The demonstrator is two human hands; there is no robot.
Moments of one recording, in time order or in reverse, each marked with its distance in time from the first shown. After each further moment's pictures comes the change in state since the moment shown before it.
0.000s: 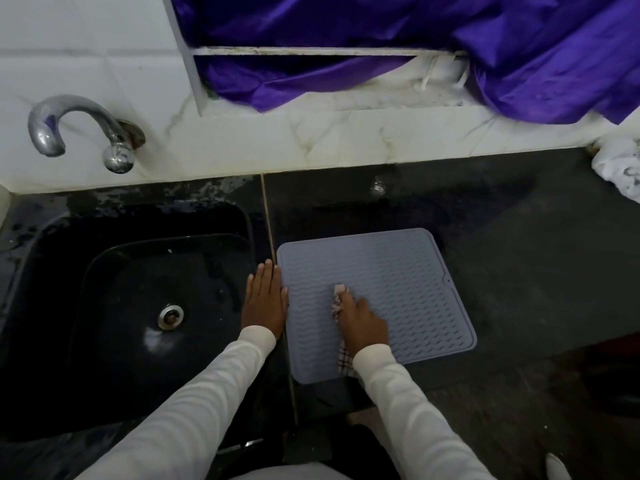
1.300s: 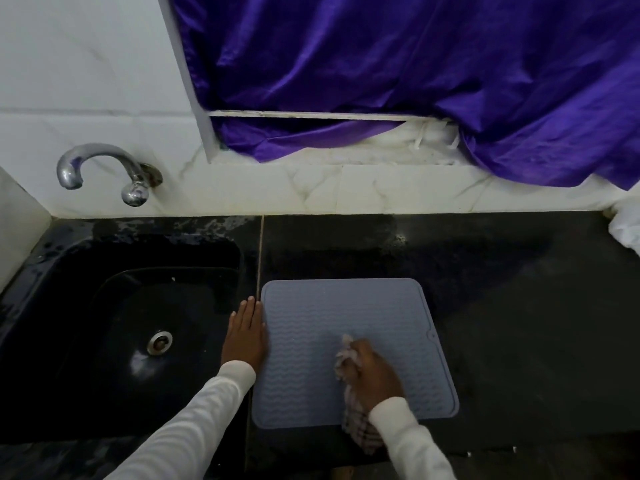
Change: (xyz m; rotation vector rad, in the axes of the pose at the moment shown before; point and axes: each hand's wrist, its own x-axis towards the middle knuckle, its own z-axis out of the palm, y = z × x) left_hand 0.002 0.030 0.000 0.008 0.021 -0.180; right_hand -0.009 0.091 -0.041 0.703 -0.133 -0.101
